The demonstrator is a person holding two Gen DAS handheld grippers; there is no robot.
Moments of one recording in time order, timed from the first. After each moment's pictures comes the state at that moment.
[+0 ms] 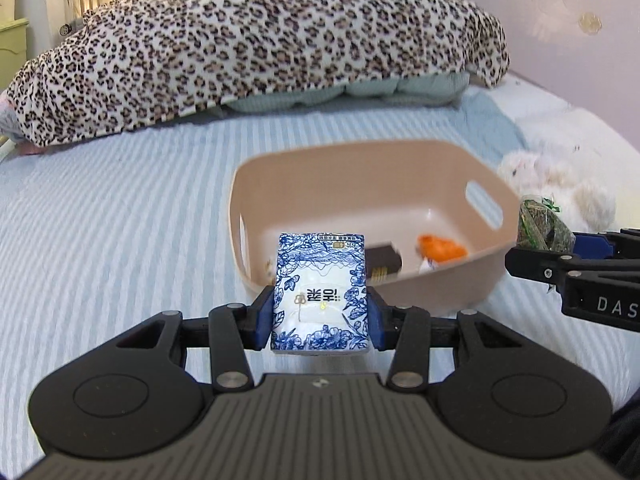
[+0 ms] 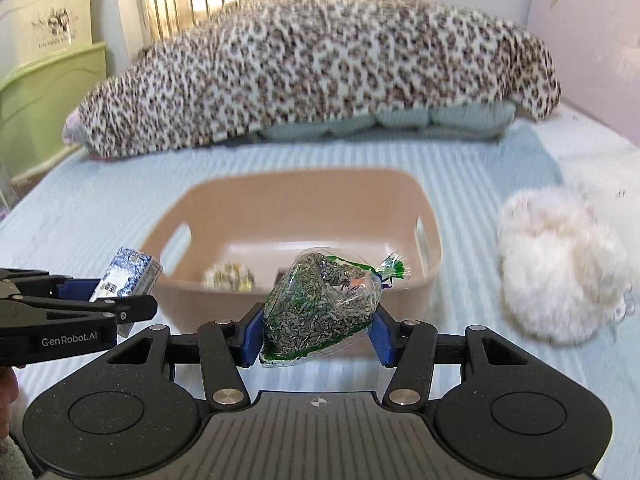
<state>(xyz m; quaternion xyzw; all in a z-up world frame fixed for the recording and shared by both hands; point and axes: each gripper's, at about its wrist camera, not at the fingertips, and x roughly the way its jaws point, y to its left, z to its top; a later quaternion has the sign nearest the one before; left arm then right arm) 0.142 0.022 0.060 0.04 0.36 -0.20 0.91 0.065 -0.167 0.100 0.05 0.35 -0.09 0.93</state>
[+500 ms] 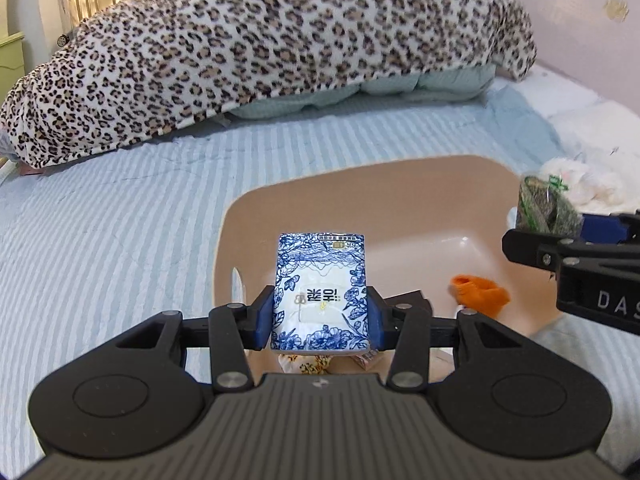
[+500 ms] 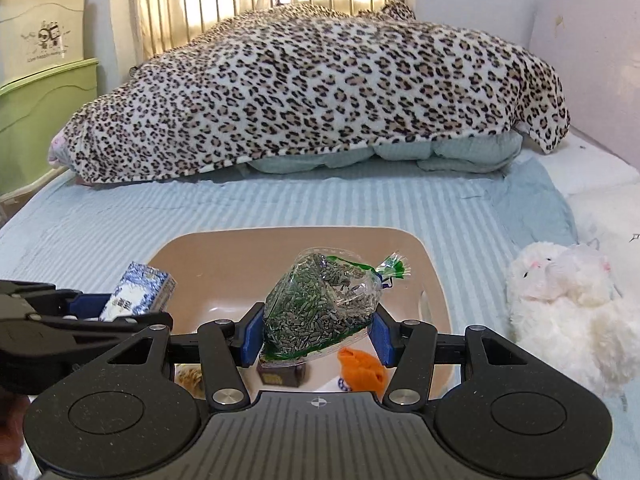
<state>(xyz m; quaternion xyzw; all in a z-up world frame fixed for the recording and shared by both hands) 0.213 -0.025 0.043 0.08 0.37 -0.18 0.91 0.140 -0.190 0.101 0.04 0.33 -0.10 0.94</state>
